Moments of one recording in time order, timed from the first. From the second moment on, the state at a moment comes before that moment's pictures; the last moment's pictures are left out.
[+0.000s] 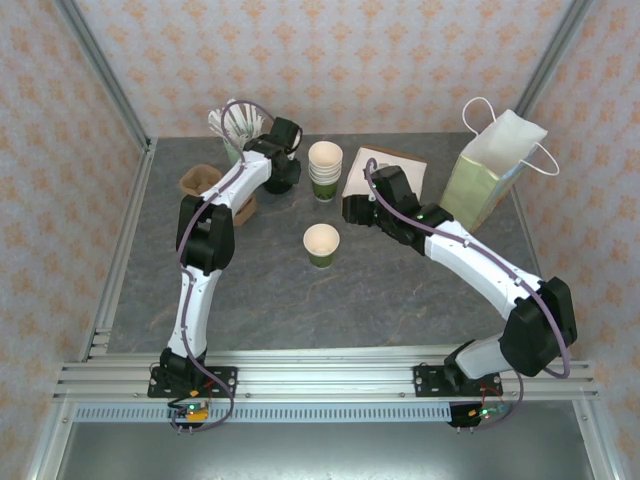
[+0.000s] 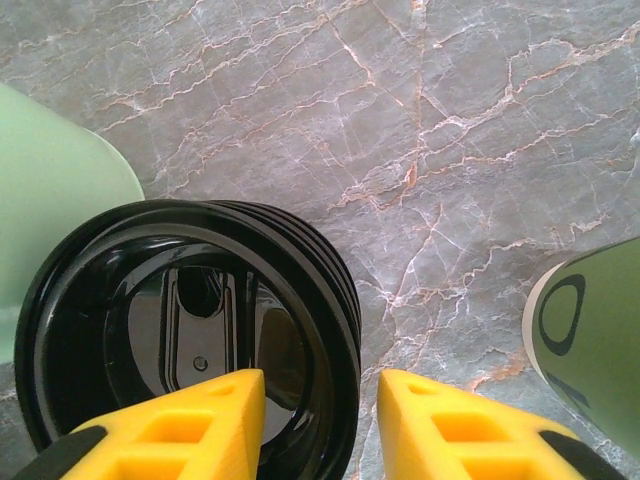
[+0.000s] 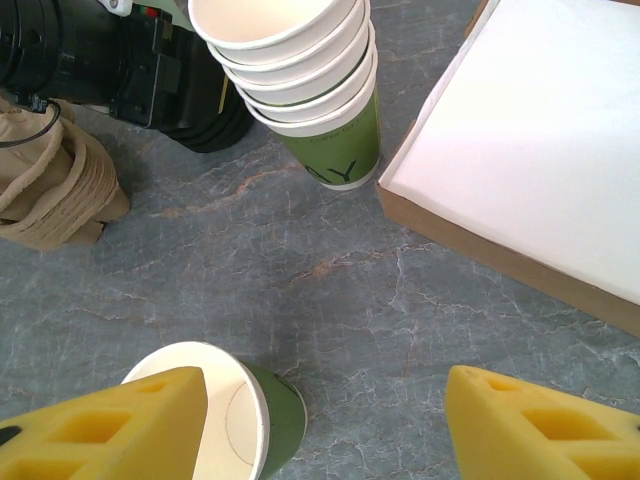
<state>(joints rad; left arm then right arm) -0.29 2.35 2.12 -0.79 -0.13 -0.12 0.58 1.42 1.16 -0.44 0.06 0.40</state>
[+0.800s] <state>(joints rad) -0.29 2.41 2.20 -0.84 -0.13 -0.12 0.58 1.42 1.16 -0.44 0.06 0.40</state>
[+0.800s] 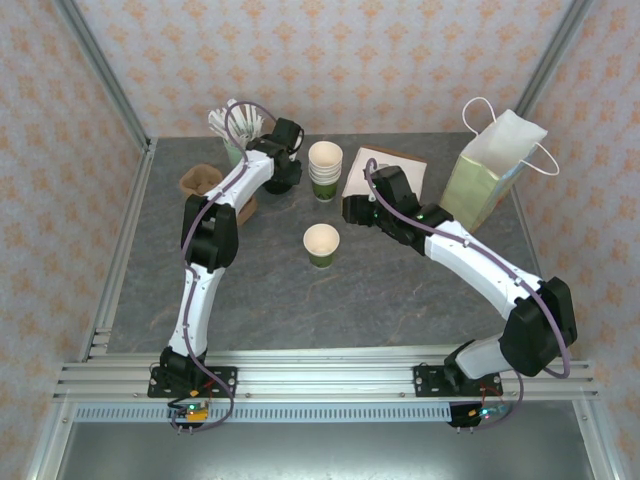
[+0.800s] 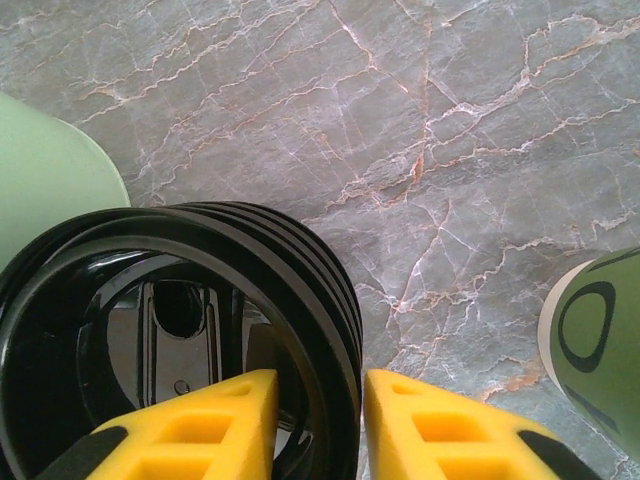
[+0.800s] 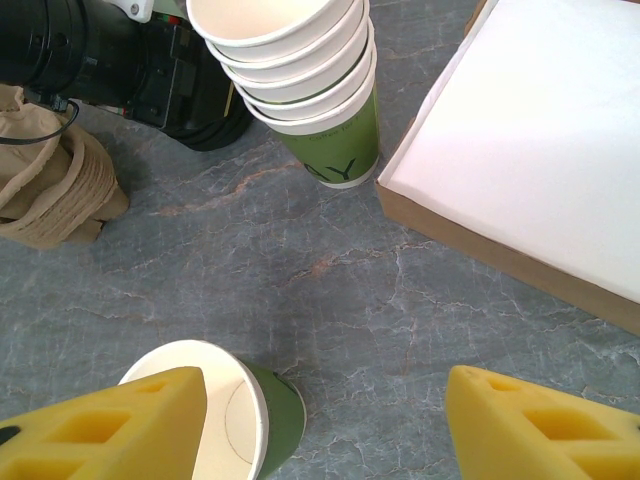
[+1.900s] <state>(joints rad) -0.29 2.38 2.21 -0.87 -0.10 -0.12 0.58 1.42 1.15 -0.45 0.06 0.41</state>
